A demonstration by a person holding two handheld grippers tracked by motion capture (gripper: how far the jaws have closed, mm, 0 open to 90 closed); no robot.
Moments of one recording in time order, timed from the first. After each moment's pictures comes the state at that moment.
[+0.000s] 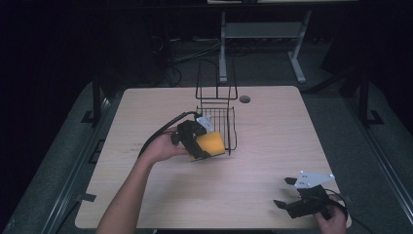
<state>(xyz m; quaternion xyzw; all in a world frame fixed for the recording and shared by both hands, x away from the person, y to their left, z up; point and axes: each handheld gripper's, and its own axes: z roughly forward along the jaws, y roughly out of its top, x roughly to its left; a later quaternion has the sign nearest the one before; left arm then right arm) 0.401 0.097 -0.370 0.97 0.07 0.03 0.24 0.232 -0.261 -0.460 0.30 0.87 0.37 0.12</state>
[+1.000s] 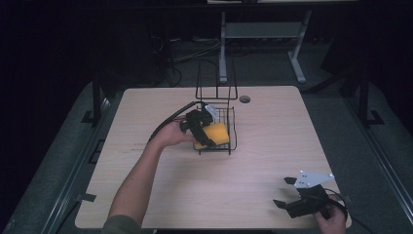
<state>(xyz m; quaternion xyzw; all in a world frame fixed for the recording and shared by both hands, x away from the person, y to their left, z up) 0.451 0.077 -0.386 0.97 0.08 0.01 0.23 0.233 -0.261 -0.460 0.30 0.87 0.38 0.12</state>
